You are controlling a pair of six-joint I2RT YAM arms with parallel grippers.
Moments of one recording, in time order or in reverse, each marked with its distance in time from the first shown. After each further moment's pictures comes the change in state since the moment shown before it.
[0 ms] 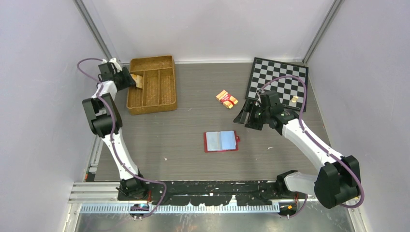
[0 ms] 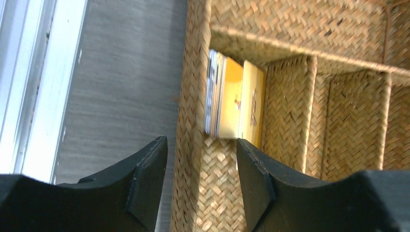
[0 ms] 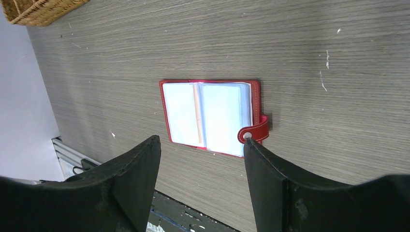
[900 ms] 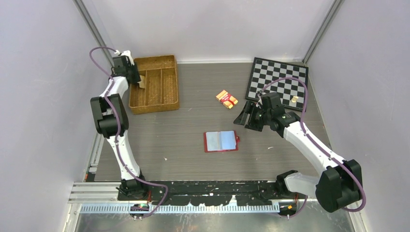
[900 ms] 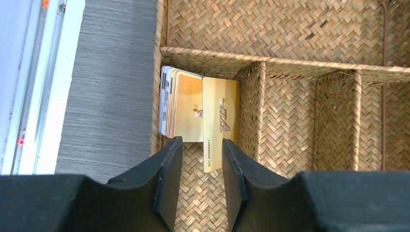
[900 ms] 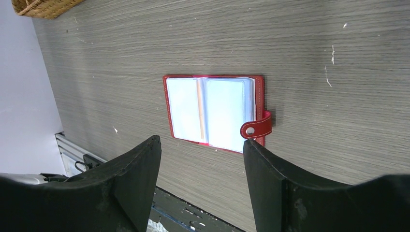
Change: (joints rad) left arm -0.152 -0.104 -0.052 -0.002 -0.254 0.101; right arm 0.000 -0.036 -0.027 0.011 -0.021 0.000
